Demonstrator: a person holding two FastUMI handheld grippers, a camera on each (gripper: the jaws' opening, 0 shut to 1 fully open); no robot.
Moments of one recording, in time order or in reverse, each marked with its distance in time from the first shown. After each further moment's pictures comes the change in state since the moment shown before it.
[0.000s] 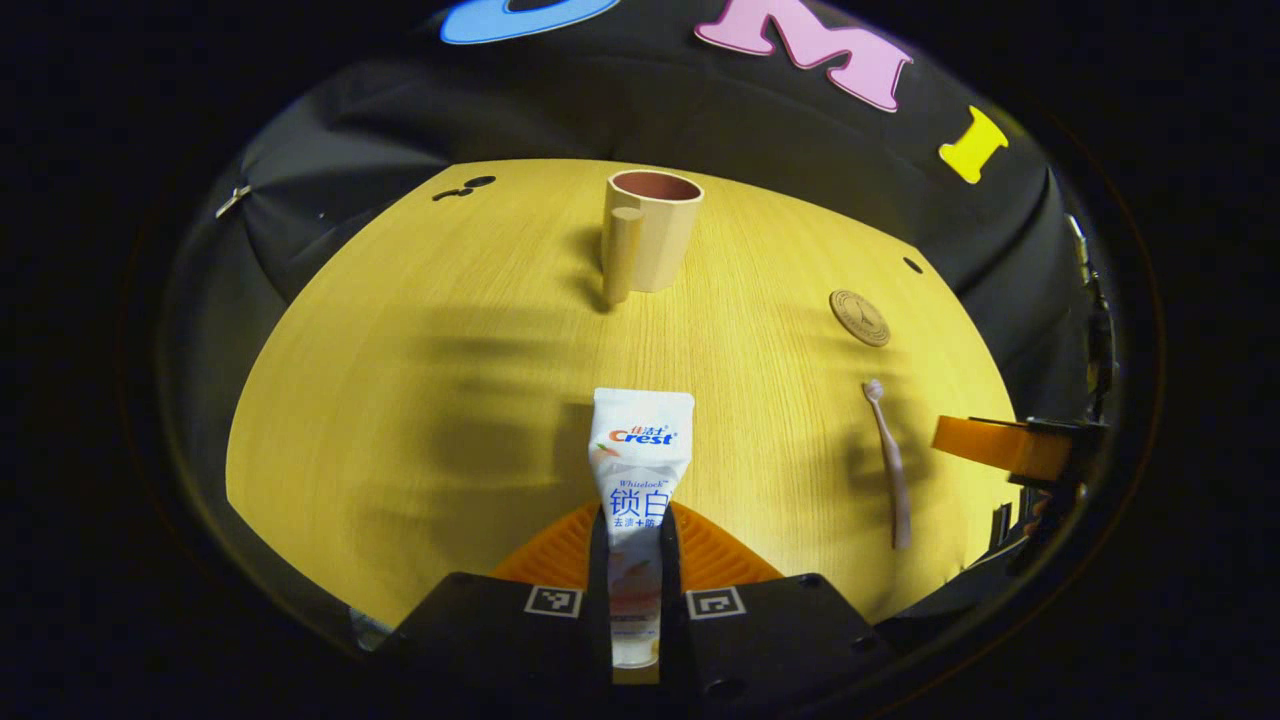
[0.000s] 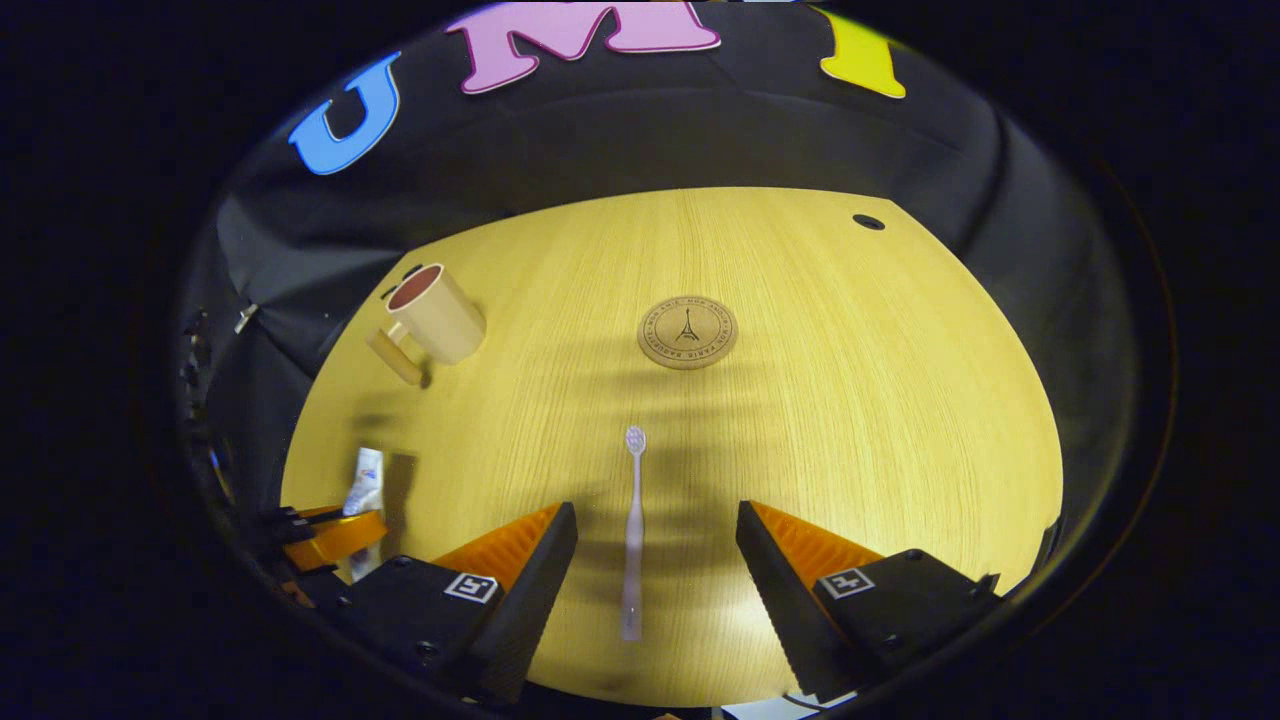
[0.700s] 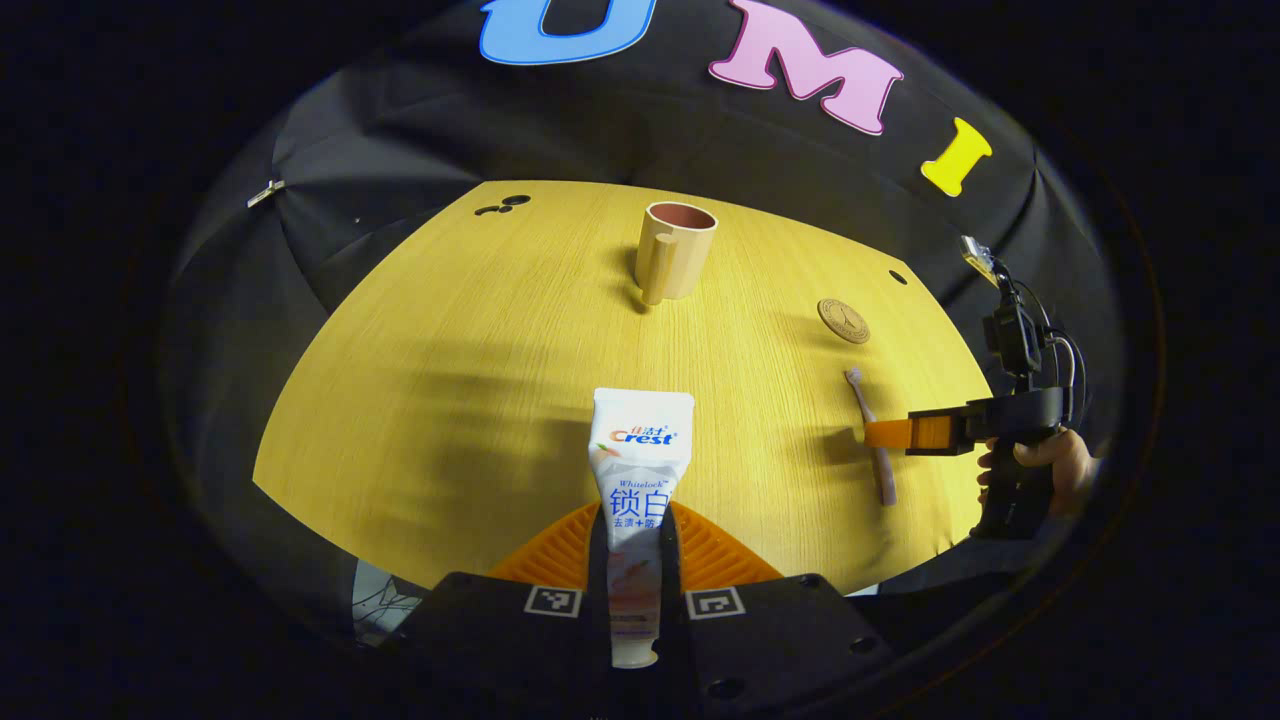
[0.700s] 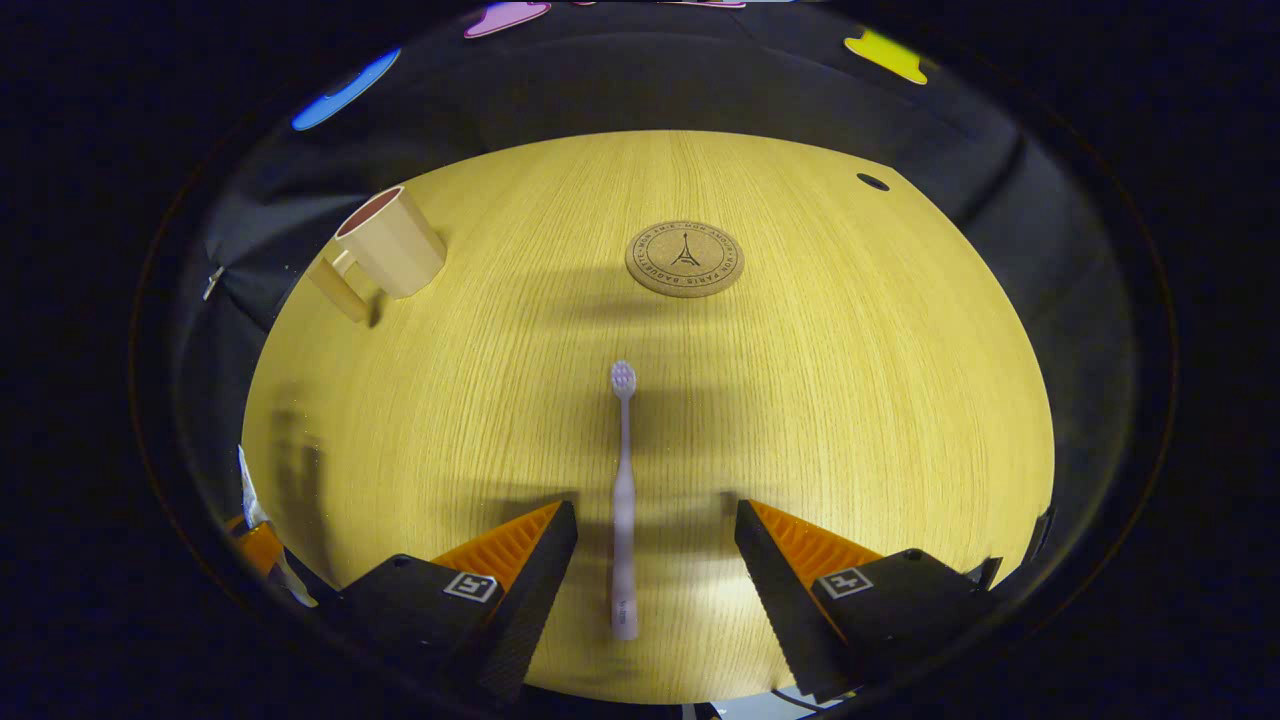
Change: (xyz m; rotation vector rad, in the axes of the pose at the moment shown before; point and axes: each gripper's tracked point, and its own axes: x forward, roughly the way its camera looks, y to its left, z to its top) left arm 0.001 0.000 0.000 0.013 -0.062 0.014; right arm 0.030 0.004 -0.039 -0.029 0.151 -0.083
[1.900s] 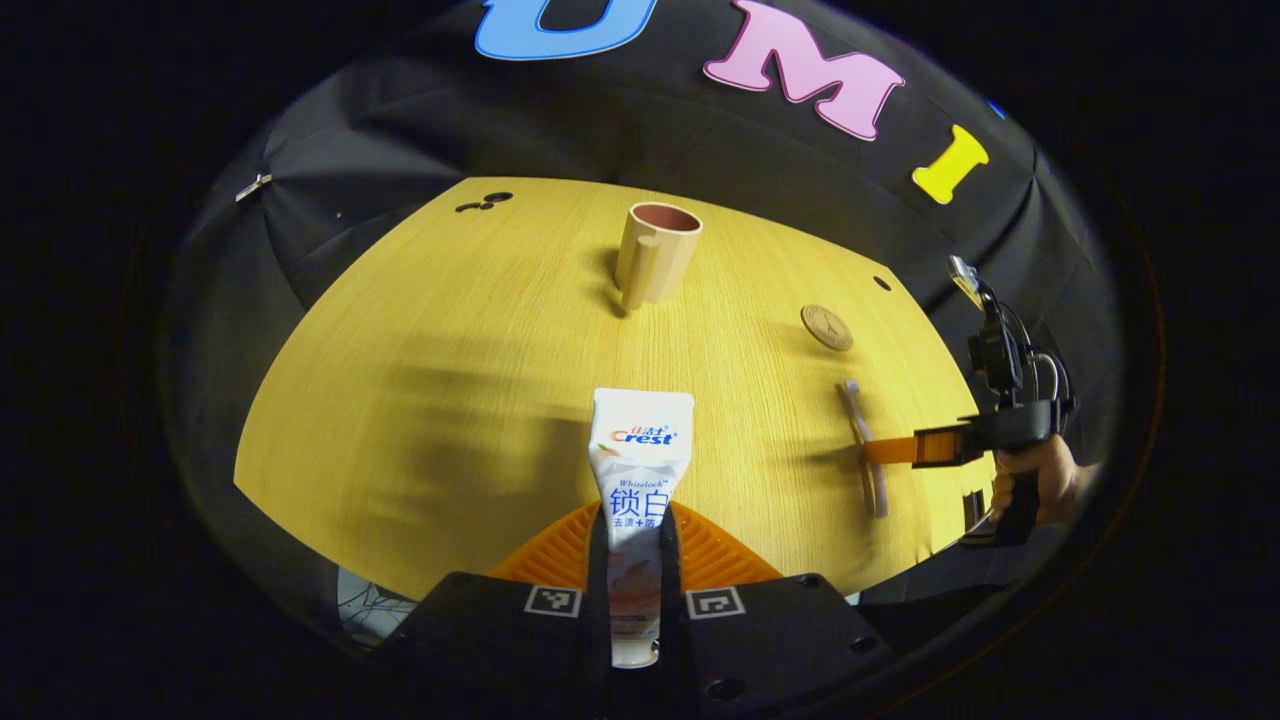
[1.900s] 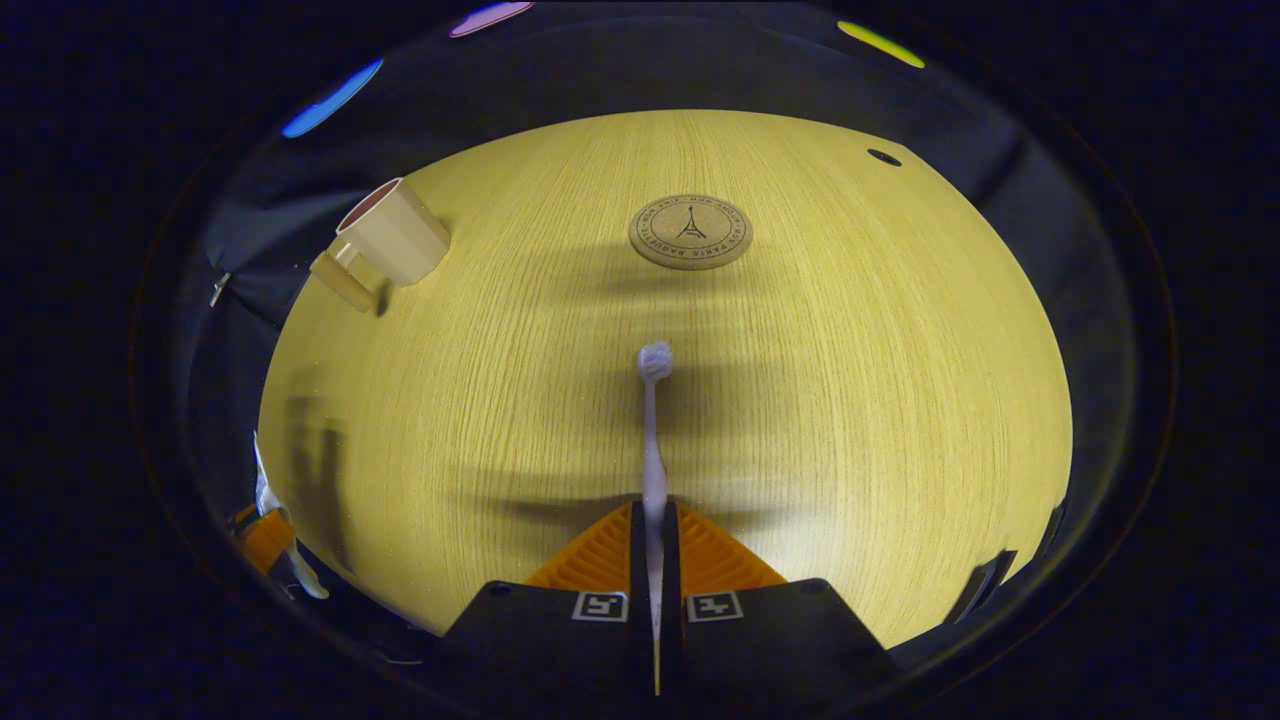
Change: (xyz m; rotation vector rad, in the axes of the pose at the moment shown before) left arm -0.008 0.003 0.012 -0.017 -0.003 -0.060; right arm -0.003 -0.004 -0.008 0.031 0.046 0.061
